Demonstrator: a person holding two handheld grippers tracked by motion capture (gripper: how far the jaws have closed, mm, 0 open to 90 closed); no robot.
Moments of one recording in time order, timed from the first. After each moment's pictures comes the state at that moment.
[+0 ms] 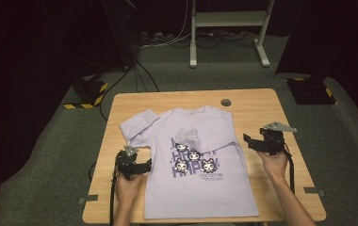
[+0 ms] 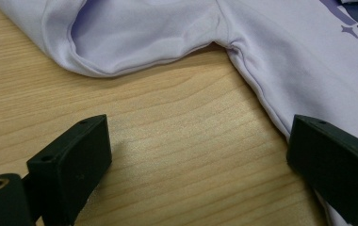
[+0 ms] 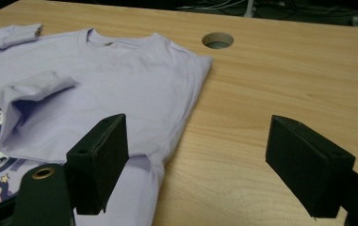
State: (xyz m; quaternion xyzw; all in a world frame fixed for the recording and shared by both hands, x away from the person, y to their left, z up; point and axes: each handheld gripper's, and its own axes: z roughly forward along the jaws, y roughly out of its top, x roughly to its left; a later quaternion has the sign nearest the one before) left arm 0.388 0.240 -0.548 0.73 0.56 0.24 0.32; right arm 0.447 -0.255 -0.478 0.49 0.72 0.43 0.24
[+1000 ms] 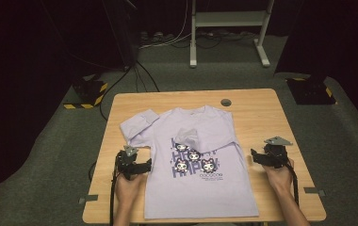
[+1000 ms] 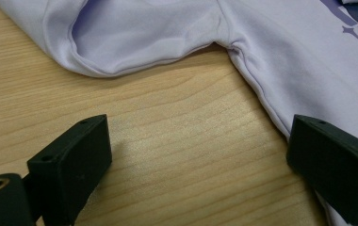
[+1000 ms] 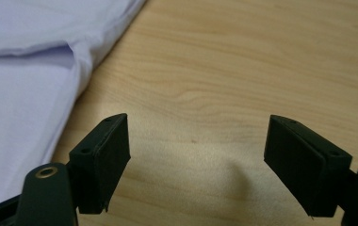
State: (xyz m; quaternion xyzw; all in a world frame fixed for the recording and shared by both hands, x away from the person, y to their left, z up) left arm 0.388 0.240 -0.548 0.72 0.56 0.25 0.32; right arm 0.432 -0.274 -0.532 0.51 0.75 0.32 0.27
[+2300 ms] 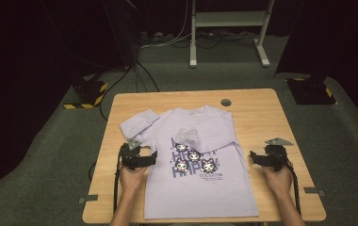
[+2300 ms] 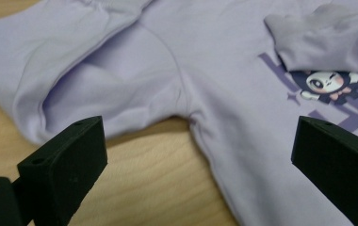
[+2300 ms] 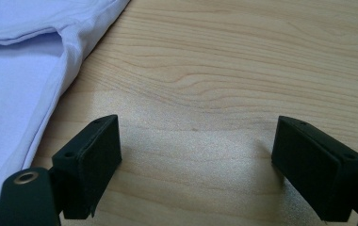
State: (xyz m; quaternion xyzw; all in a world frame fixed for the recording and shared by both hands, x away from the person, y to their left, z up) left arm 0.407 0.223 -0.524 0.72 0.54 0.24 0.37; right arm 0.437 -0.280 -0.544 0.52 0.75 0.33 0.24
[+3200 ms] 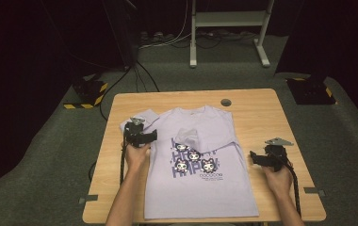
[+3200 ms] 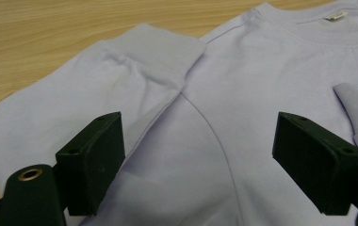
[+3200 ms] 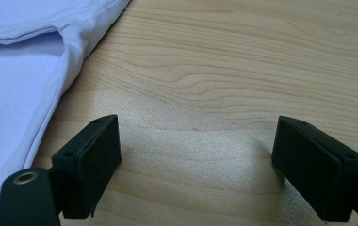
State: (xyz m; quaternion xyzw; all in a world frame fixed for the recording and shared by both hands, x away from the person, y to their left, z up) left arm 0.488 0.218 -0.513 0.70 0.57 0.27 0.34; right arm 0.437 -0.280 -0.544 0.52 0.75 0.33 0.24
